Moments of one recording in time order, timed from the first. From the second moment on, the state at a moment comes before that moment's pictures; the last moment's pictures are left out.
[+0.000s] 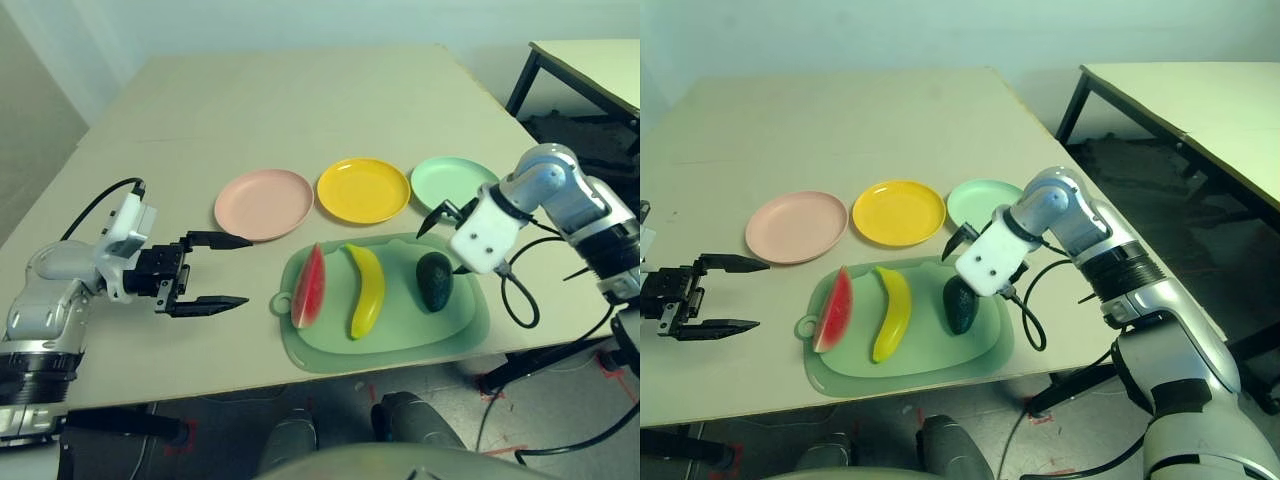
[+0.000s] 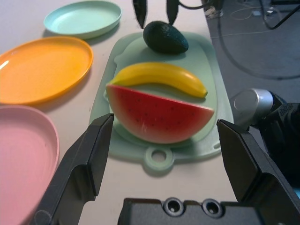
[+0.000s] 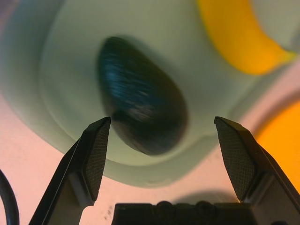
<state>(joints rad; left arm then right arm) -0.16 0.90 0.19 0.12 -0.56 0.04 -1.57 -0.90 -0.79 0.64 0.40 -0.11 -0.62 1.61</state>
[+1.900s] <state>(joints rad) -0.22 0.88 0.14 0.24 -0.51 -0.06 -1.61 -1.01 -0.87 0.75 0.27 -0.01 -0.28 1.60</state>
